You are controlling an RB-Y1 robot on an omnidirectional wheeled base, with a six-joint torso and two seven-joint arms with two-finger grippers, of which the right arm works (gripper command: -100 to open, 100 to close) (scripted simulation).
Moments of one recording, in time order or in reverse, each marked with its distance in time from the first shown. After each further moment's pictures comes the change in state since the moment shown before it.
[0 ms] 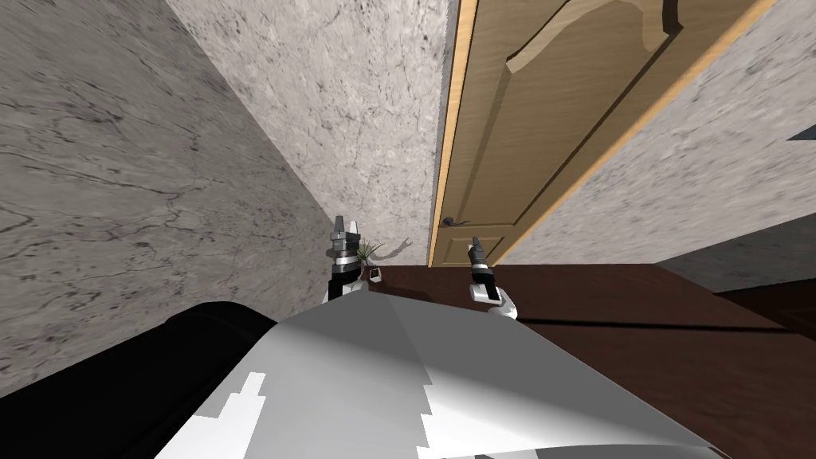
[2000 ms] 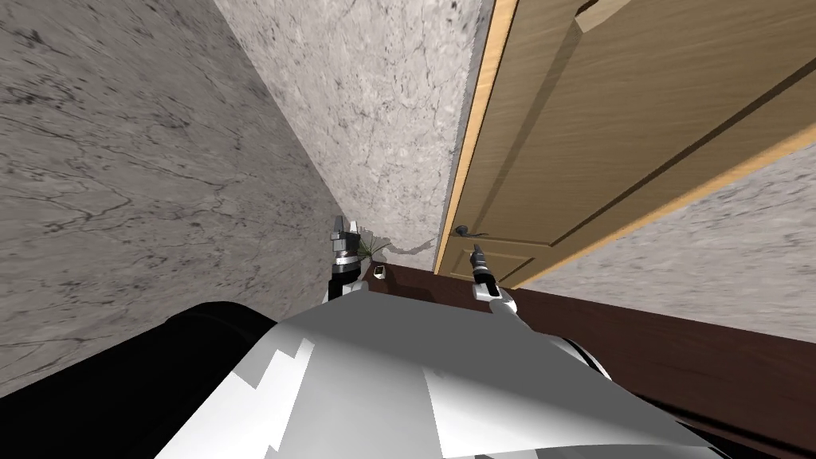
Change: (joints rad) arm -0.229 -0.058 -0.043 0.511 -0.036 -0.028 -0.066
